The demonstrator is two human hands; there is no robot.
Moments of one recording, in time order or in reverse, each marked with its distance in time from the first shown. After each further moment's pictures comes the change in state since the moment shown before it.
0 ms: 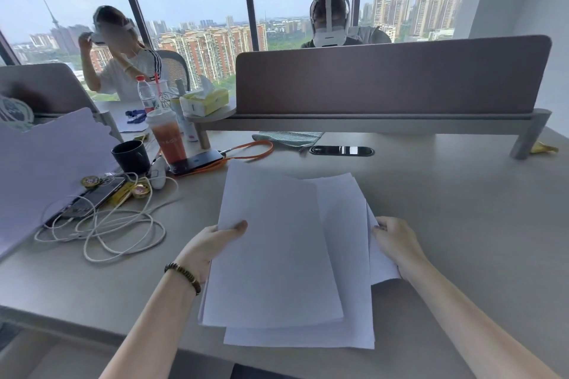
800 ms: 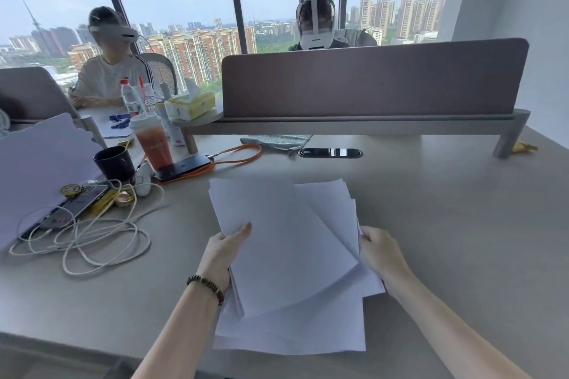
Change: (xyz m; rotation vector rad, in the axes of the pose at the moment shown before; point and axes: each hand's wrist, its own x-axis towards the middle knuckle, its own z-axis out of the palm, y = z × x) left_hand 0.013 -0.017 0.047 -0.242 0.115 0.047; right_hand -0.024 -0.006 0.006 0.020 -0.040 -0.017
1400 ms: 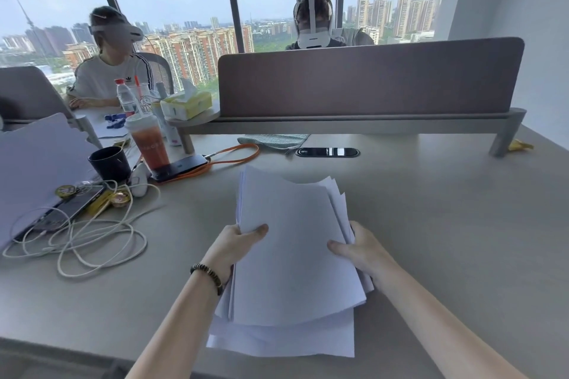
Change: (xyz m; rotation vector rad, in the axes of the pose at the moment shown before) left_hand 0.005 0.013 0.012 0.499 -0.133 0.046; right_hand -0.006 -0.013 0.004 0.274 -0.263 0.027
